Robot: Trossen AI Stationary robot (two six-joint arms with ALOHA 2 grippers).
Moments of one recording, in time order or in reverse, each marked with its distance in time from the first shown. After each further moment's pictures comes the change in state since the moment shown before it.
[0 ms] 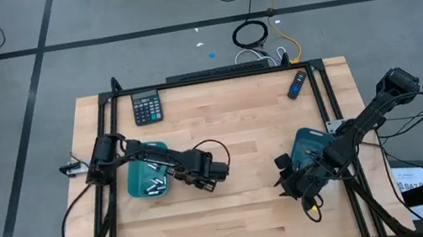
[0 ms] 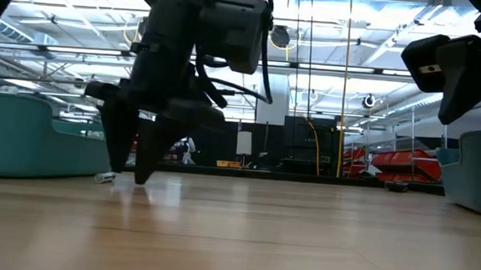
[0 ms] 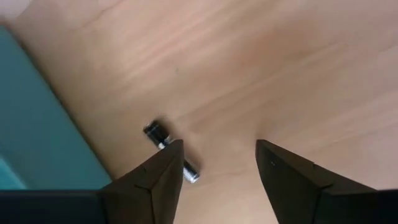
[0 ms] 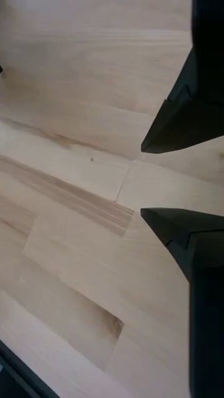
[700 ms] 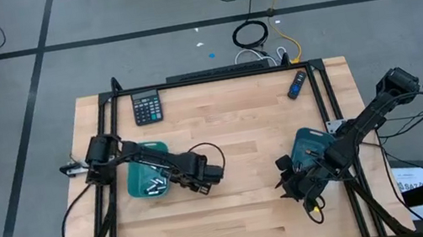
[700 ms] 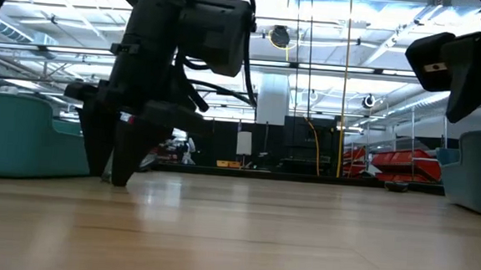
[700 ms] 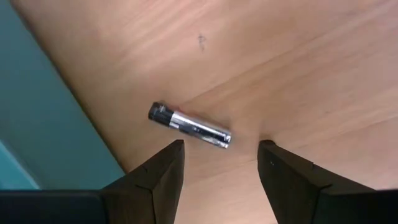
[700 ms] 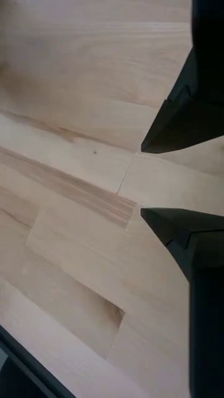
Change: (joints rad) left arm -0.020 -0.011 -0.111 0.025 0.025 -0.029; right arm 0.017 0.000 0.000 0.007 0.002 0.010
